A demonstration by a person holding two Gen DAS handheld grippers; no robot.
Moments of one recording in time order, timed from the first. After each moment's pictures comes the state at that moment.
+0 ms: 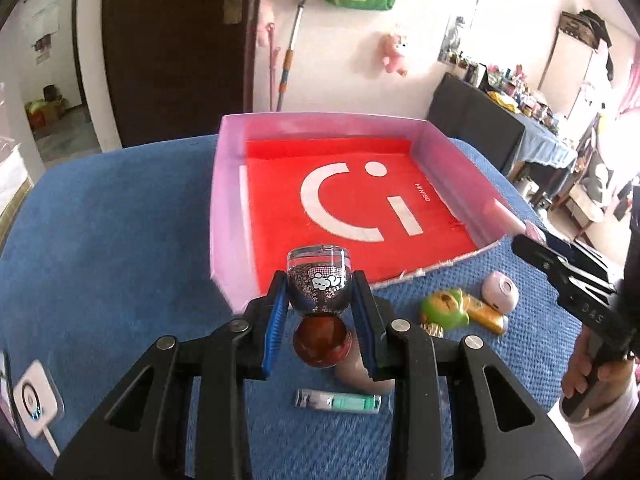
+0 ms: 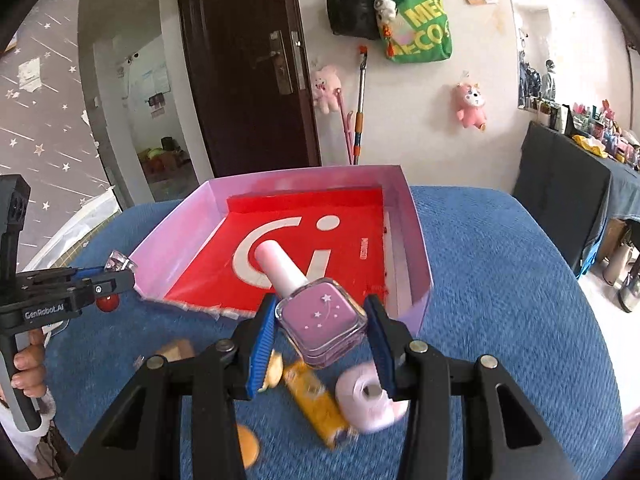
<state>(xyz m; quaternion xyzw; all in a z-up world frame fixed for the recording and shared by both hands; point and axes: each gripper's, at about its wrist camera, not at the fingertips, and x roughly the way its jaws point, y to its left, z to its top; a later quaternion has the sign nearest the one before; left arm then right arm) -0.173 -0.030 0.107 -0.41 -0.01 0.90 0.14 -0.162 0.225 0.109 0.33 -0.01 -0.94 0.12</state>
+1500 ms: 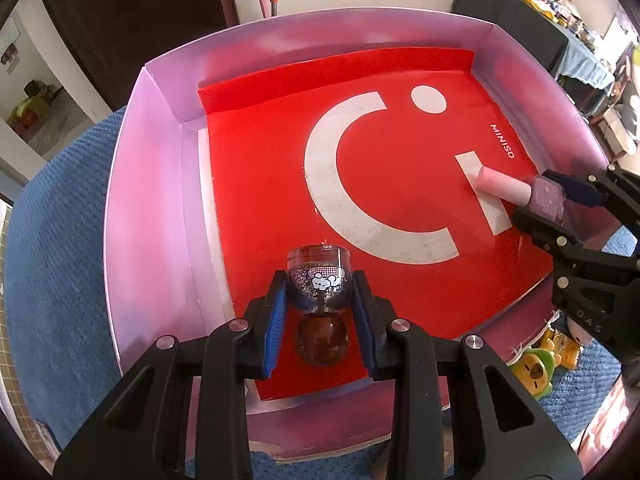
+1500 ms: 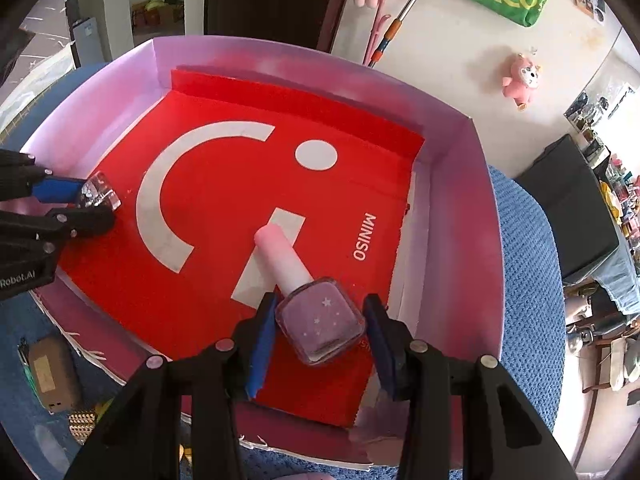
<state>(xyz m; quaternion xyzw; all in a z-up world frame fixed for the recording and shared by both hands) -0.277 0.009 0.053 -0.56 0.08 0.81 0.11 -0.274 0.178 0.053 0.50 0.18 -0.84 0.10</state>
